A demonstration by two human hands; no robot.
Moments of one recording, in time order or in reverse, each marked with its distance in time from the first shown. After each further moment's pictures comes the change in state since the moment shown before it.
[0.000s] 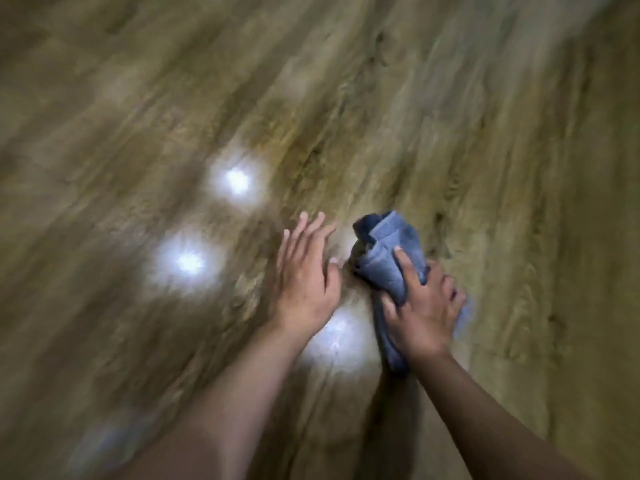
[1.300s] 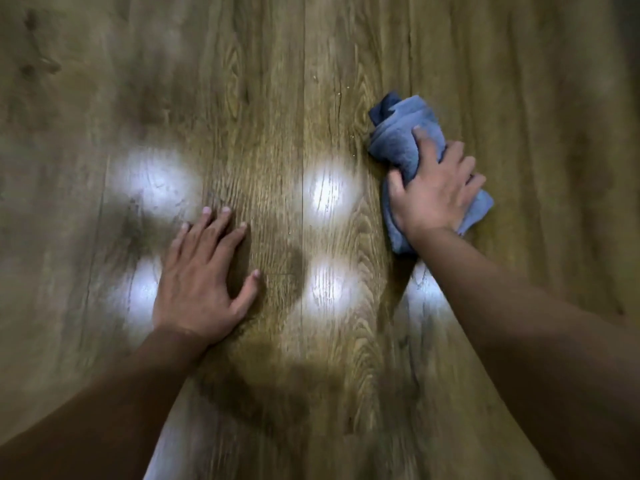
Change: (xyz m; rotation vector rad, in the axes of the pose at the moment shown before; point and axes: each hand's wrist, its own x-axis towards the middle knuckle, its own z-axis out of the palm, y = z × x) left_hand 0.147 0.092 0.218 0.605 -0.455 0.395; right_hand 0.254 0.327 0.006 -0.044 0.154 0.480
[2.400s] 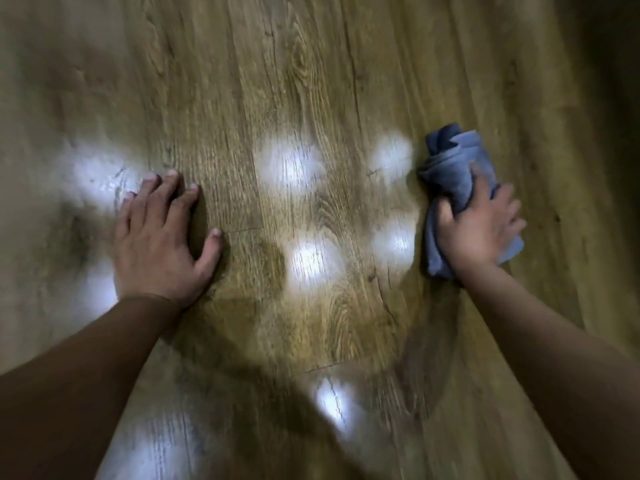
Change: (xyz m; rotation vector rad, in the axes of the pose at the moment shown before) left_hand 0.001 -0.003 0.010 -0.014 0.066 0.022; right_hand -0.108 0.137 -0.042 -0.071 -0.103 0.396
